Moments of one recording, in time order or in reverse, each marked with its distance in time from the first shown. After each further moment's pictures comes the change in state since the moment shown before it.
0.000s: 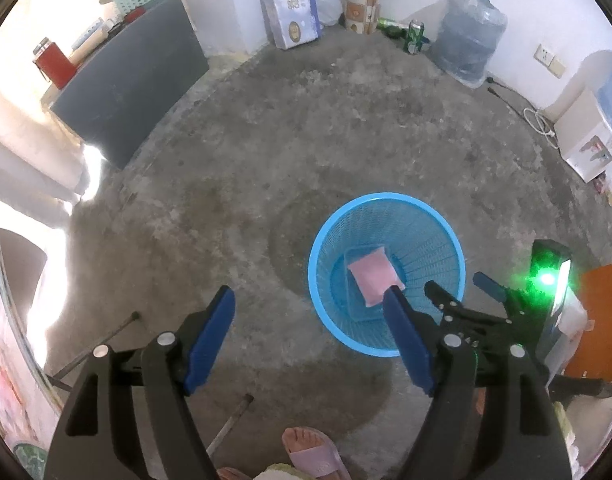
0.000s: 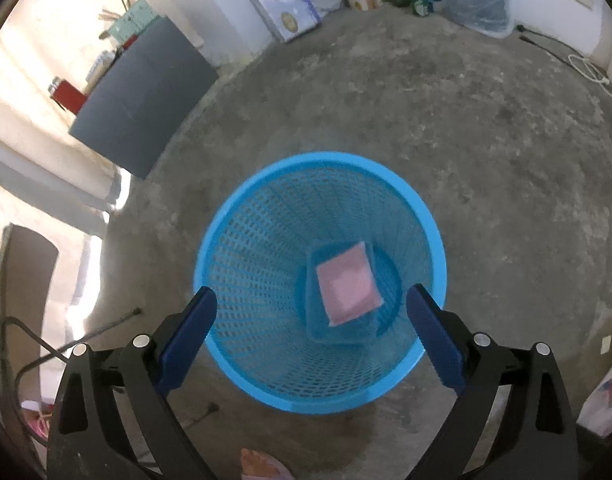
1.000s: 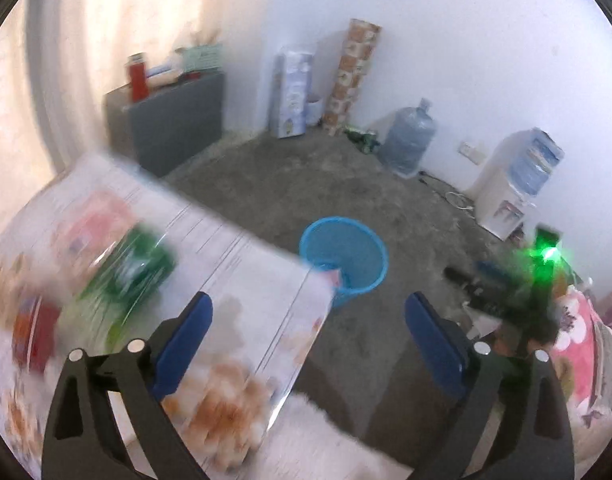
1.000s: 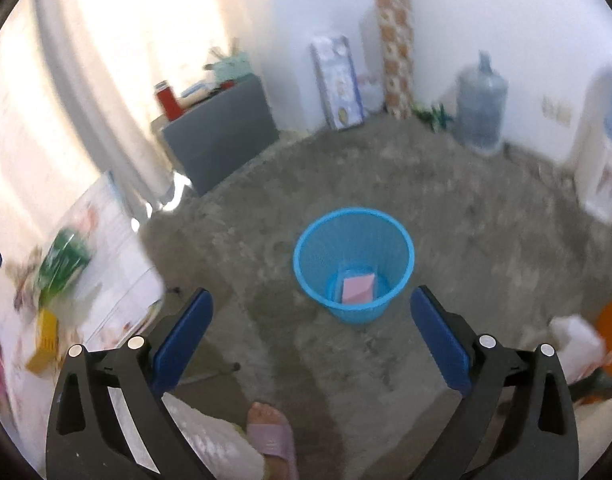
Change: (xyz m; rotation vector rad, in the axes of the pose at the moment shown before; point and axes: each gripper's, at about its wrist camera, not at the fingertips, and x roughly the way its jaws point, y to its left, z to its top) left arm -0.253 0.121 -0.299 -0.131 -0.395 -0.198; right arm -0.248 0.140 -0.152 -0.295 -0.307 -0.067
